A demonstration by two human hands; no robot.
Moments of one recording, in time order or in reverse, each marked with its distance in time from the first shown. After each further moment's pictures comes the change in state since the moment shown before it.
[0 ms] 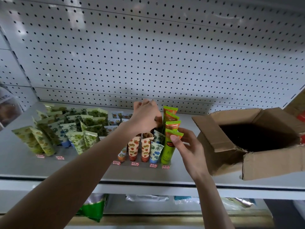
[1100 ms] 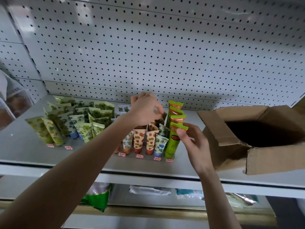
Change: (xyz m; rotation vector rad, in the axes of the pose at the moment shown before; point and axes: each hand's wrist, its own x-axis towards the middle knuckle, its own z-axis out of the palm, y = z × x) left_hand -0.020 -0.002 -0.021 -0.149 0.032 -0.103; right_hand -0.004 0.000 0.000 0.021 0.016 -0.027
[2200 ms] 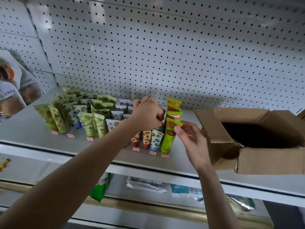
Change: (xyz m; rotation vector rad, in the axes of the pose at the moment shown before) left_hand -0.023 0.022 0.020 0.136 0.002 -0.055; right_hand 0.003 0.006 -0.016 0.024 -0.078 -0.004
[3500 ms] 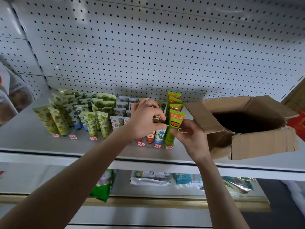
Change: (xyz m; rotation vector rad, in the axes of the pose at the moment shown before) left_hand -0.037 -0.023 0.007 -0.220 0.102 0.173; right_hand -0.013 0.006 0.019 -0.259 0.092 -0.043
